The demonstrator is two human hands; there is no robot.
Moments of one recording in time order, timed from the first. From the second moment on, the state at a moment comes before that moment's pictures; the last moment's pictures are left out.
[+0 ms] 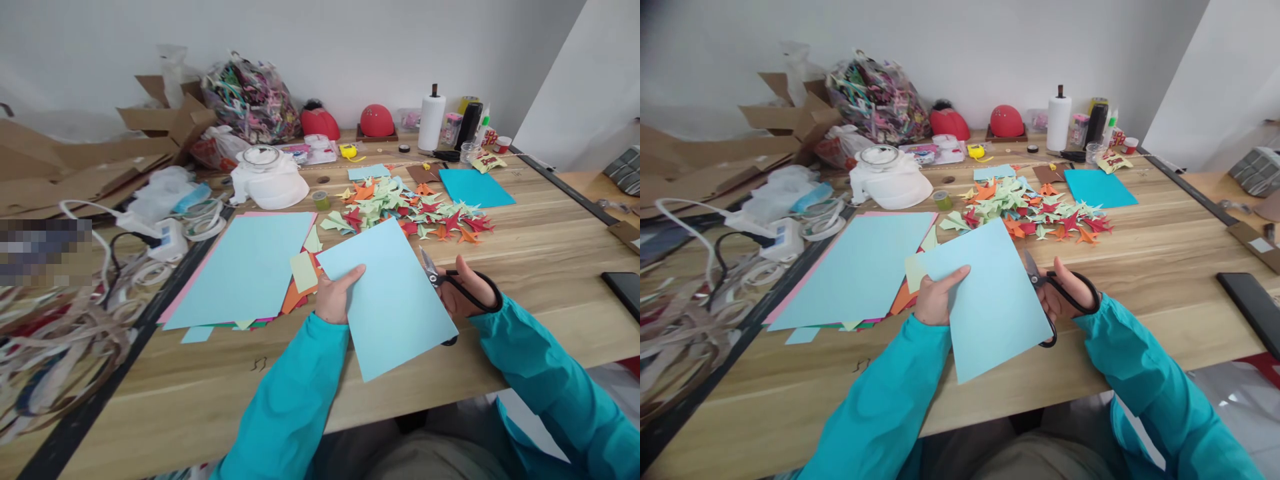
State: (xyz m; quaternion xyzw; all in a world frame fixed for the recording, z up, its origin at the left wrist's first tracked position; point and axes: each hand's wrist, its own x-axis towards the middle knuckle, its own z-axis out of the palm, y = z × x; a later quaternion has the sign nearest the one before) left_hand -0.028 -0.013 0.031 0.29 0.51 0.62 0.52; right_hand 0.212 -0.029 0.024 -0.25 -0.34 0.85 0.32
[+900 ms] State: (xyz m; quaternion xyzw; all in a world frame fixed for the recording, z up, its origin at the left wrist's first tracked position) left_hand -0.026 -0.013 0.035 0.27 0.51 0.63 0.52; right_hand 0.192 -0.034 0.044 -0.25 -0.38 0.81 0.37
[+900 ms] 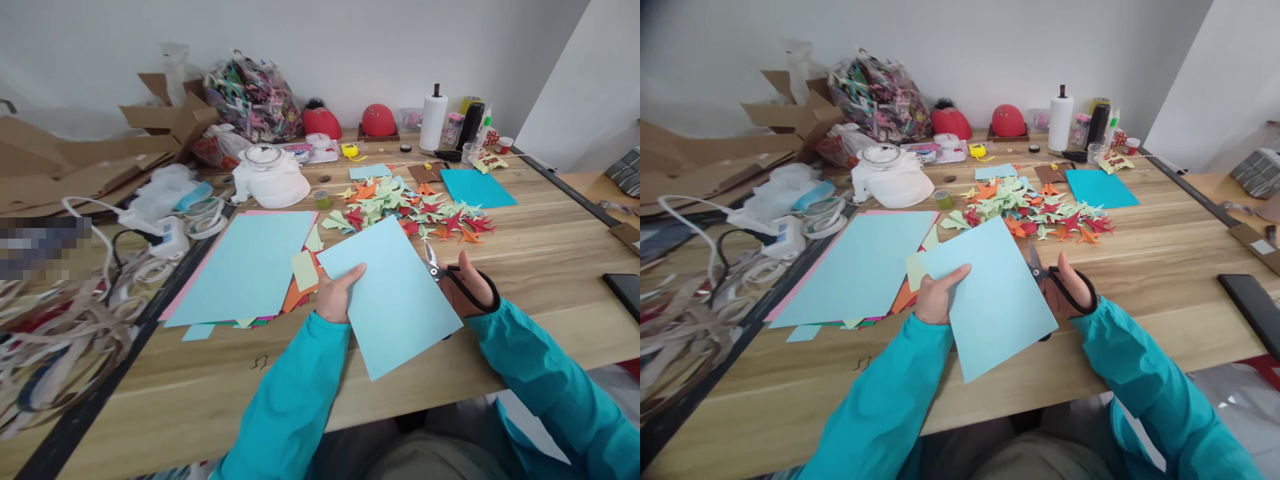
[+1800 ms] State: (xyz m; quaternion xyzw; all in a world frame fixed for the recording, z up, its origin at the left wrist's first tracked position) left_hand -0.022 -0.018 0.033 0.29 0.50 0.60 0.55; right_hand 0.195 -0.033 0.042 -0.22 -0.36 0.83 0.37
